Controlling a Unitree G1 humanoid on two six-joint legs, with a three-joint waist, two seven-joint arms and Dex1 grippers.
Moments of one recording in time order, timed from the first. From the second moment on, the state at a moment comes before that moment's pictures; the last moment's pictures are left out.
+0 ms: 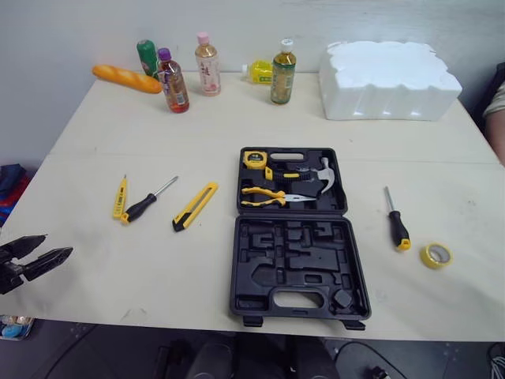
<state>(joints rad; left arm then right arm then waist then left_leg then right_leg) 0.06 0.96 0.67 0.25 -0.43 0.48 -1.08 0.21 -1.05 -0.90 0.11 0.42 0.50 1.15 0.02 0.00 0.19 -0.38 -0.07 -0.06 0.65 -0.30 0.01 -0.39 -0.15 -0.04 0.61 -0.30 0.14</state>
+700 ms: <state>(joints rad) -0.37 0.93 0.22 0.35 -0.29 0.44 -0.98 0.14 -1.01 -1.02 -0.59 1.28 1.01 0.94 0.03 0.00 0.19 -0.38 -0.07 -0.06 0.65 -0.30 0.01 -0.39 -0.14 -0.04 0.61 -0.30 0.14</state>
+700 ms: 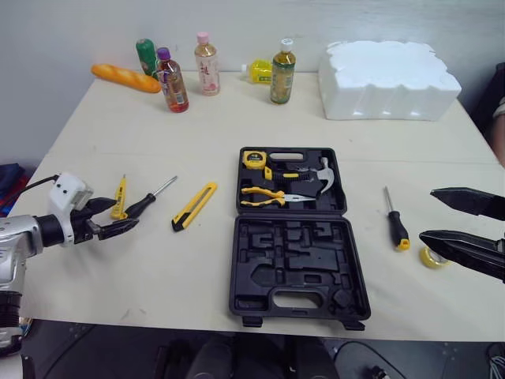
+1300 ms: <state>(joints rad) -0.56 0.87 0.06 0.58 -0.13 0.30 -0.95 0.28 -1.01 -1.08 -0.60 1.23 0.95 0.97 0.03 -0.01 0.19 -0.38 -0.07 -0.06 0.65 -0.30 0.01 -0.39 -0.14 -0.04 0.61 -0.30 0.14</state>
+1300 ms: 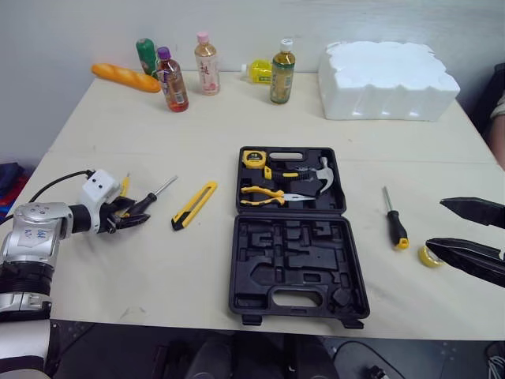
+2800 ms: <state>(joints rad) -0.91 0.55 -0.53 0.02 0.03 0.57 -1.14 0.31 -0.95 -0.83 -0.67 1.06 0.81 0.96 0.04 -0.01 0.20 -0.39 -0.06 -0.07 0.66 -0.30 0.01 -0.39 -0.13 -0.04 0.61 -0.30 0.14</state>
